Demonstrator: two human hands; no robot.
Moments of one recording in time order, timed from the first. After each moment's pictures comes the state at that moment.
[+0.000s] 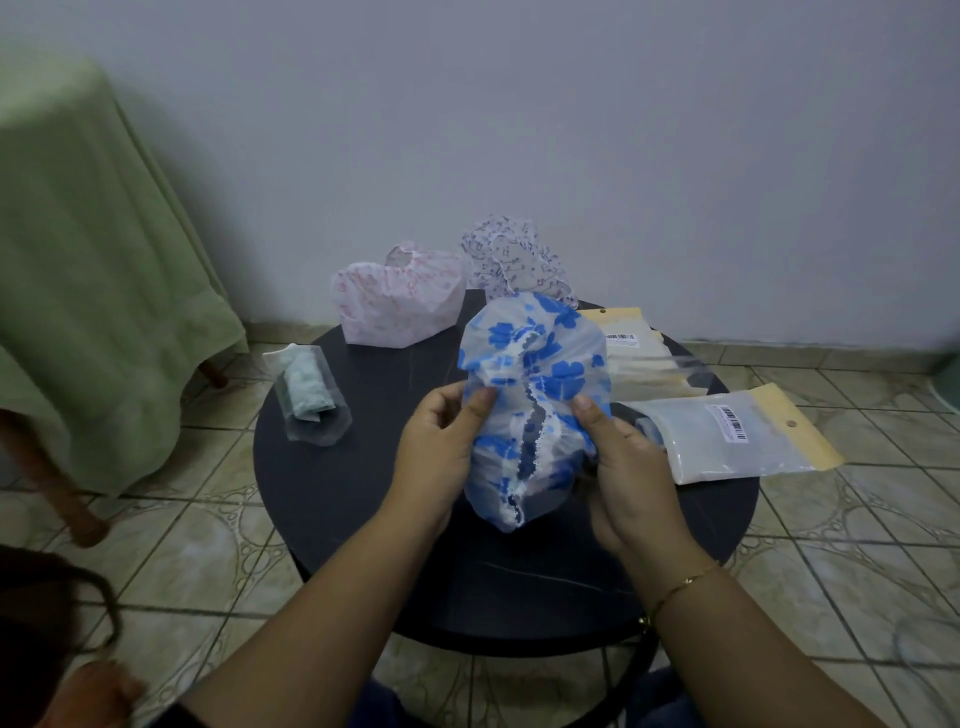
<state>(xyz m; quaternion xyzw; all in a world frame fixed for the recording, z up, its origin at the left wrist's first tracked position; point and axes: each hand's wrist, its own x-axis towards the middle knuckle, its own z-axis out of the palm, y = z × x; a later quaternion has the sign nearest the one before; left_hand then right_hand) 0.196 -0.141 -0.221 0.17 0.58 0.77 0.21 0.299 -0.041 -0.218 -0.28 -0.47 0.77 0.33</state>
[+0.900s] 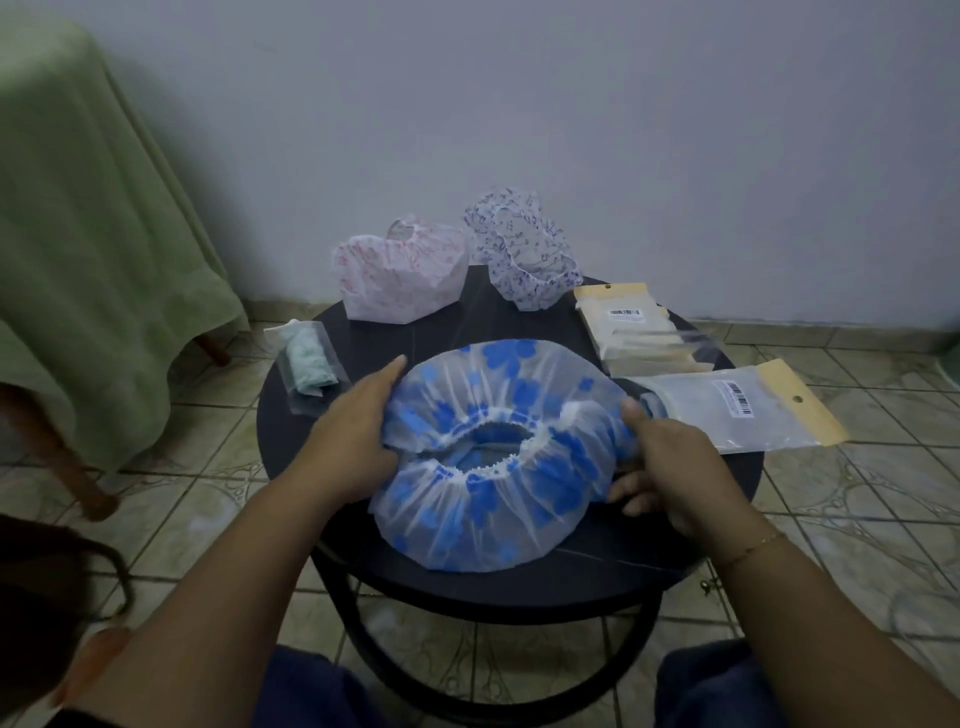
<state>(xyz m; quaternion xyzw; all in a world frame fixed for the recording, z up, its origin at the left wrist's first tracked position) 0.128 -0.209 -0.239 0.35 0.88 0.31 0.09 0.335 -0.008 -0.220 -0.41 -0.66 0.60 0.18</state>
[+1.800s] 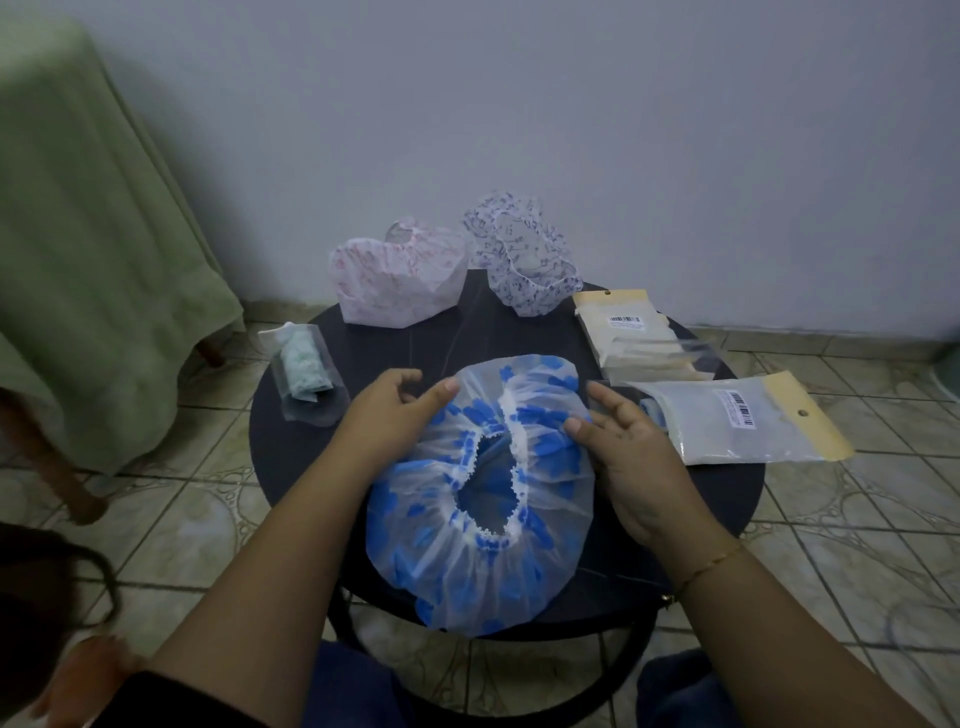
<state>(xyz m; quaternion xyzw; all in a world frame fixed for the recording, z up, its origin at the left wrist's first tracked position) 0.136 -0.169 -0.224 0.22 0.85 0.45 0.14 0.304 -0.017 -0.237 -0.25 -0.55 0.76 0.25</state>
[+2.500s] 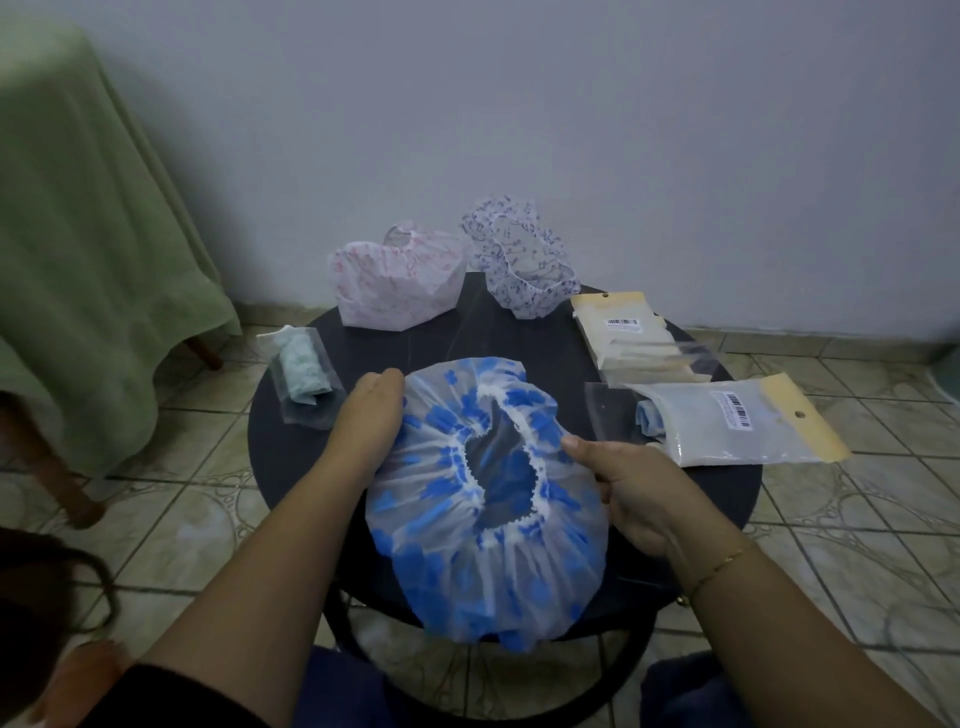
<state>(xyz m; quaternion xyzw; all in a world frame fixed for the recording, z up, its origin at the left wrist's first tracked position) 0.130 -0.162 -0.223 0.10 0.82 0.54 0.15 0.315 -0.016 -0.237 -0.34 -0.55 0.75 0.12</state>
